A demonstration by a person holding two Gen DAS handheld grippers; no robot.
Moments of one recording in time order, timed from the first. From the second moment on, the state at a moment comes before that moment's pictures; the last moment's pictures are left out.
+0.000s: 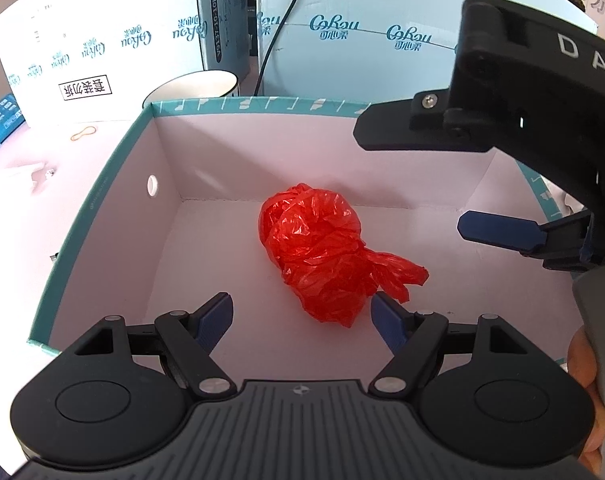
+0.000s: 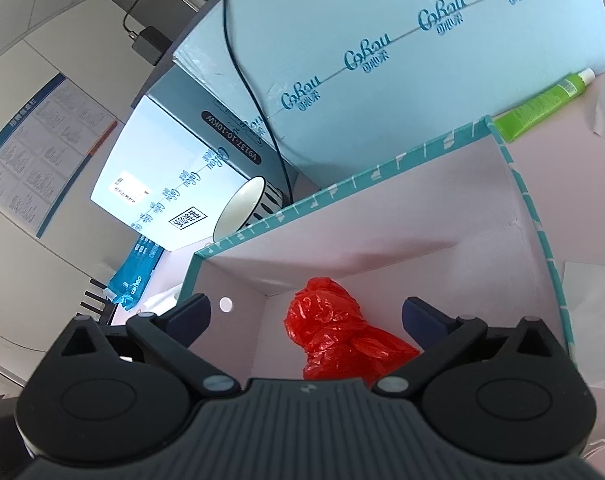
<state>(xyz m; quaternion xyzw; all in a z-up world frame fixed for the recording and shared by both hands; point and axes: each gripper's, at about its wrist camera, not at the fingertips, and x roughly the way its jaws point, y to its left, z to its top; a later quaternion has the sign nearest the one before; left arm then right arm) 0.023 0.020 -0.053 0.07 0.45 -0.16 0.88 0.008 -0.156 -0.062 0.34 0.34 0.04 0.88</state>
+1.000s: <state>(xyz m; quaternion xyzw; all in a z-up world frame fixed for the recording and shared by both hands) -0.004 0.011 -0.033 0.05 0.41 -0.15 0.90 -0.023 -0.160 -0.034 0.31 0.29 0.06 0.90</state>
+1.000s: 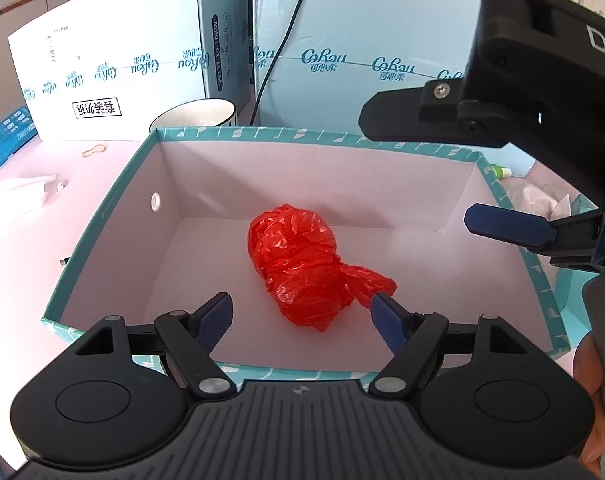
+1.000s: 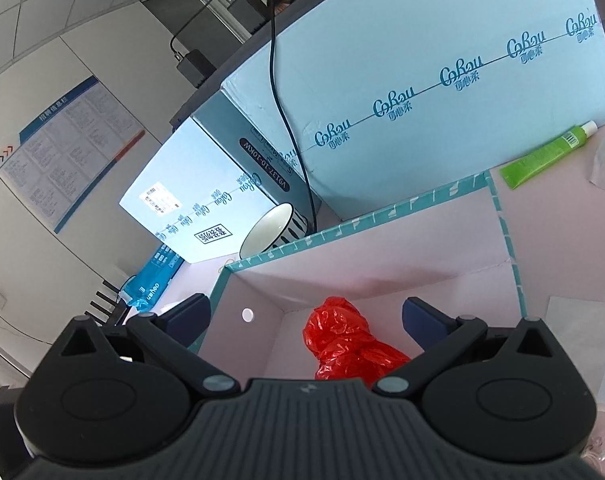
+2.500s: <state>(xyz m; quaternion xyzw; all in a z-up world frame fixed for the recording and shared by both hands) -0.053 -0.004 -0.013 -0.04 0.33 -0.07 0.94 -0.065 -0.201 -0.024 0.29 0.23 0.05 0.93</state>
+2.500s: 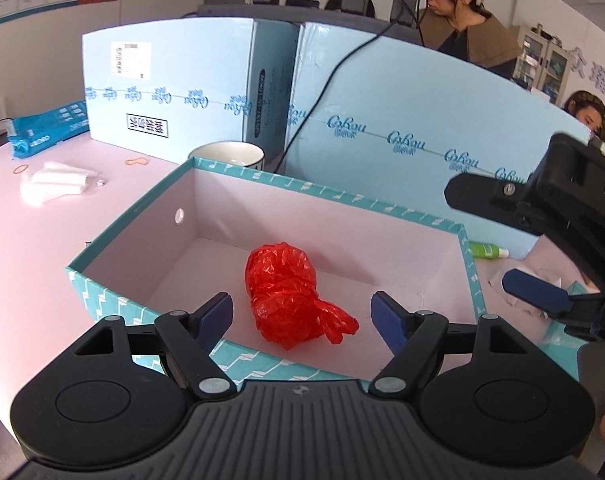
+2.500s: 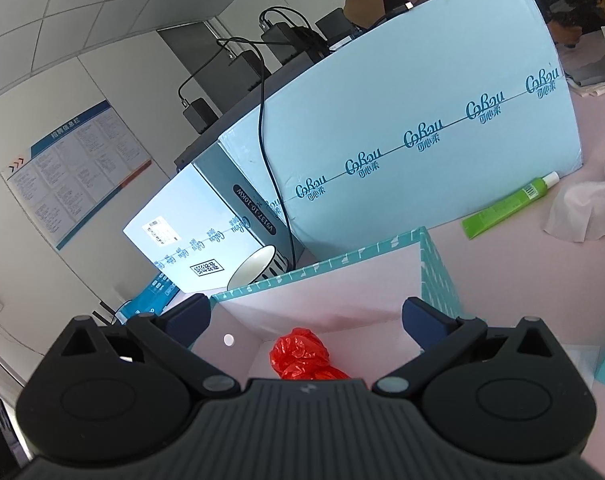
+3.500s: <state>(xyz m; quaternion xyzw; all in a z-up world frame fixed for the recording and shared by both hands) -0.079 -0.045 -0.018 -0.05 0.32 -0.05 0.94 -0.085 -0.247 -0.027 0.28 0.23 0.05 0.93</state>
